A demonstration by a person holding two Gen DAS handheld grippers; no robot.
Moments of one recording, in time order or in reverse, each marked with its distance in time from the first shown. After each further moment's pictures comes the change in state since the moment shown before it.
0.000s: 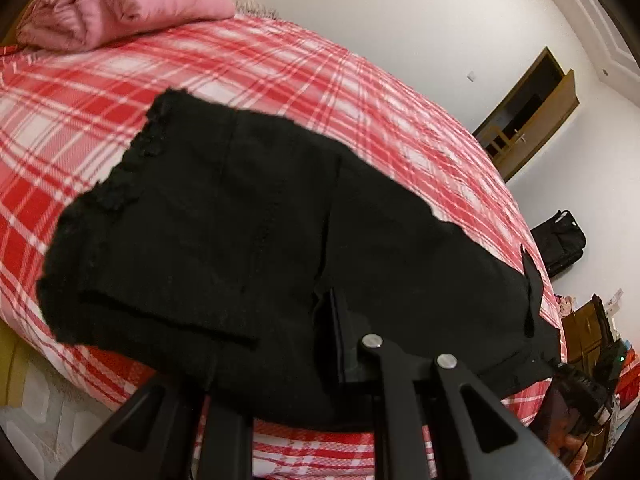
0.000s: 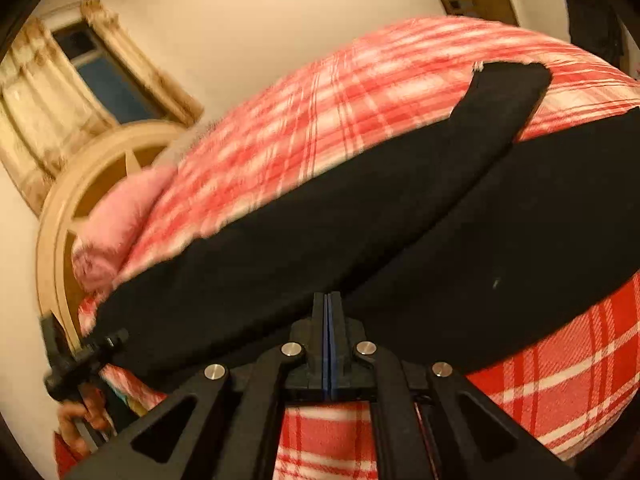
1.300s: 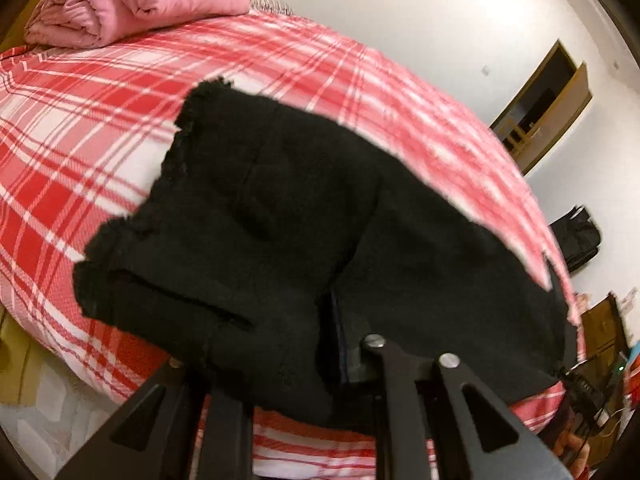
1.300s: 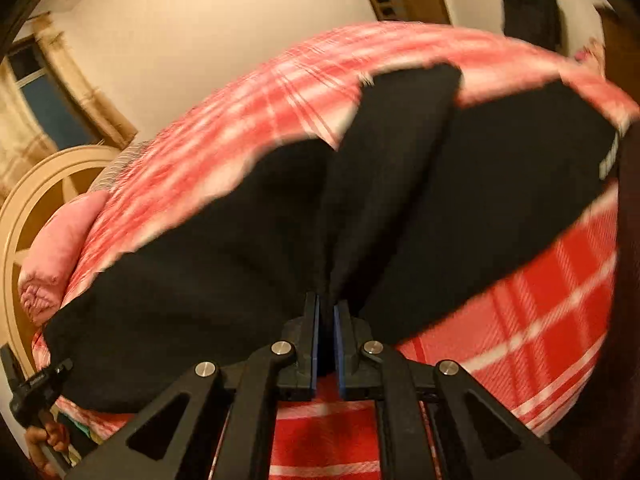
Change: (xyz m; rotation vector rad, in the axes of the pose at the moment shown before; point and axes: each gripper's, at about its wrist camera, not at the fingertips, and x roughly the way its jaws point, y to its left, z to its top) left arm 0.005 0.020 -0.009 0.031 0.018 0.085; right arm 0.007 -0.038 -0.032 0.053 -0.023 -0.236
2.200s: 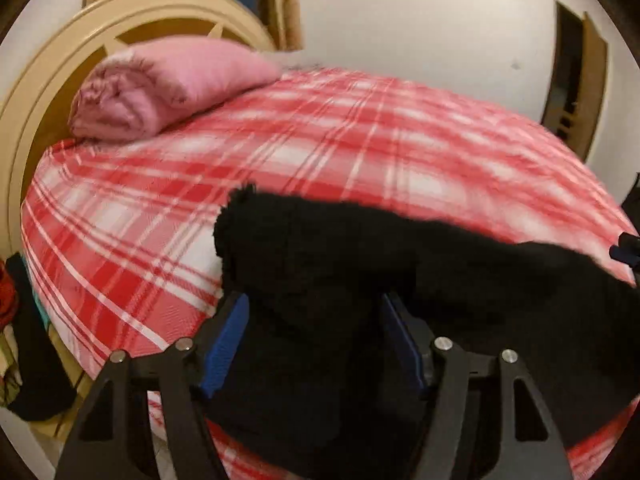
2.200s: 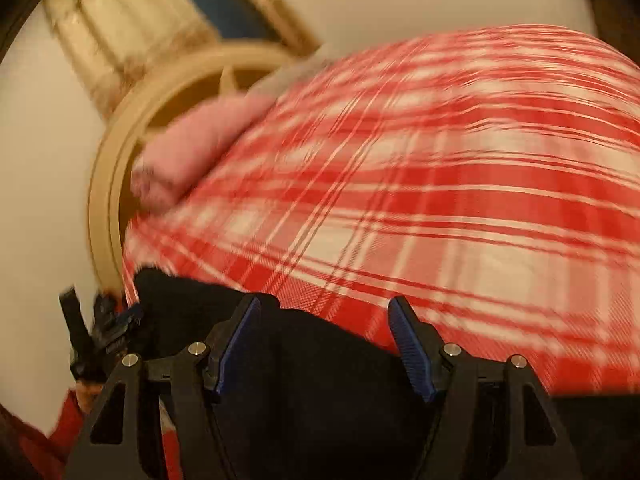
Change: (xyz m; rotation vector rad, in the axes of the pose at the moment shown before) left arm 0.003 -0.012 0.014 0.140 -0.211 0.339; right arm 0.132 0.251 0.084 -0.538 0.315 0.529
